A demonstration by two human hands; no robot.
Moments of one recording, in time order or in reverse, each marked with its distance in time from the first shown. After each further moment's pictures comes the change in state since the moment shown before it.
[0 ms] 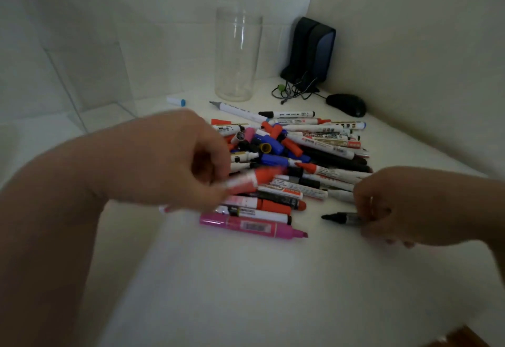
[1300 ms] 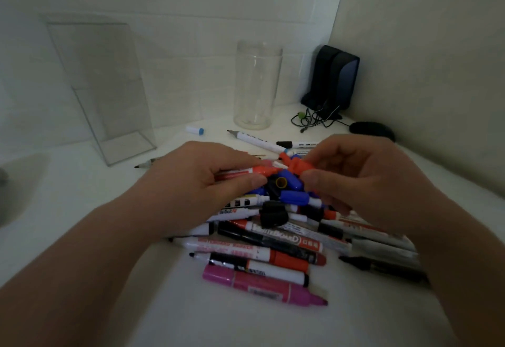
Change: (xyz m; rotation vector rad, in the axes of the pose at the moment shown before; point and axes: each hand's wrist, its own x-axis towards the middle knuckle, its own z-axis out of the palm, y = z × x) left_hand 0.035 -0.042 0.028 -0.100 0.441 0.021; right_hand 0.060 -0.043 -0.026 0.970 0.493 -0.600
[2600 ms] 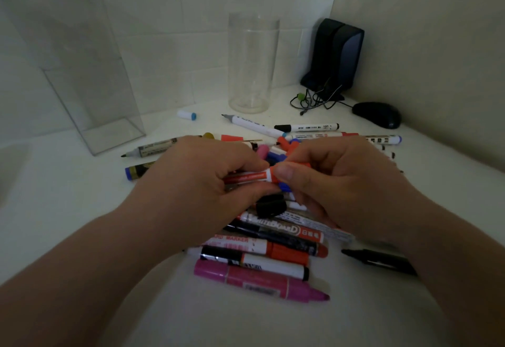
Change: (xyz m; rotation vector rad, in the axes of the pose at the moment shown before) left_hand -0.008 0.027 0.016 0.115 0.130 0.128; right_hand 0.001 0.003 0.028 -0.023 -0.034 0.063
